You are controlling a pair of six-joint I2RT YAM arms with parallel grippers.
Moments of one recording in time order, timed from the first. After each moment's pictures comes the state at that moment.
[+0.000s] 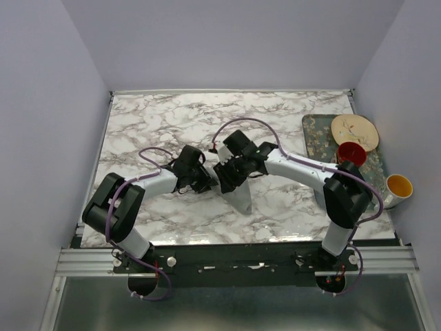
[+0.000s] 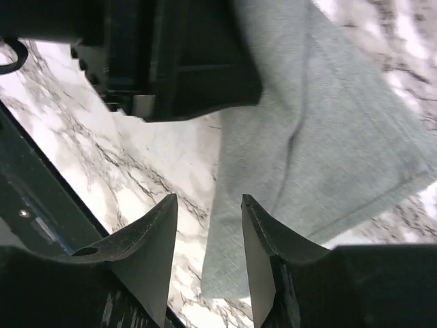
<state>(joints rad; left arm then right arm) -0.51 1.57 0.73 -0.09 0.16 -1.16 0.76 1.78 1.33 -0.58 -0.35 0.03</state>
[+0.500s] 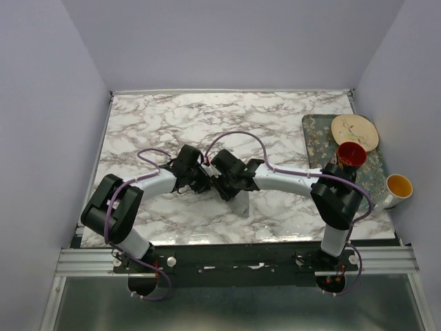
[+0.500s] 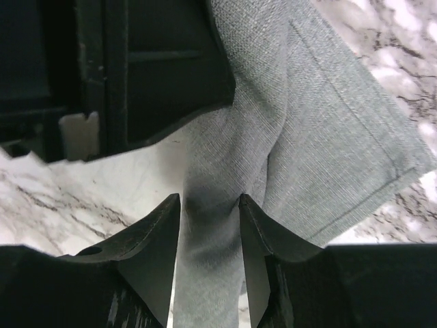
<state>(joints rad) -0.51 1.56 0.74 -0.12 0.17 -1.19 0.96 1.82 1.23 -0.46 0.03 0.11</state>
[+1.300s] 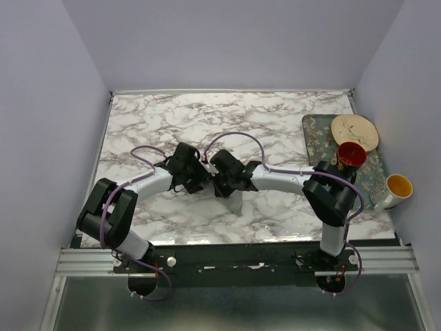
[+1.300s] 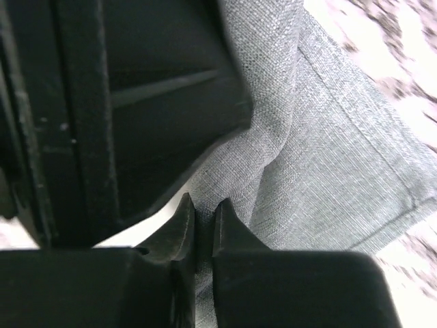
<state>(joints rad) -0.48 1.52 0.75 -0.19 0.13 -1.17 0.95 1.89 1.20 -0.29 0.04 0.16</state>
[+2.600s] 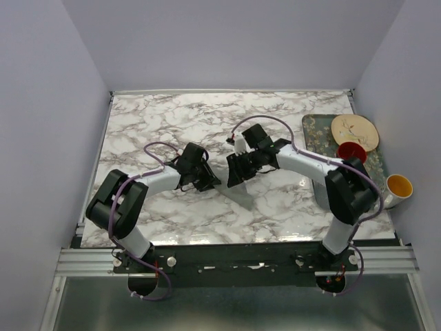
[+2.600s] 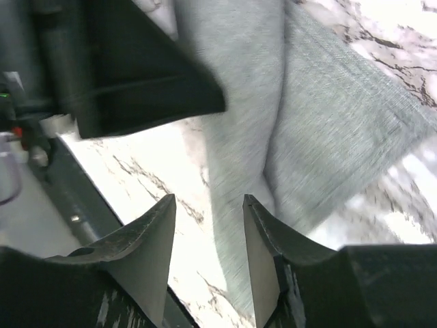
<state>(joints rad) -0.53 1.61 0.79 -0.12 0.17 -1.07 0.60 1.86 1.23 -0.44 -0.63 0.15</state>
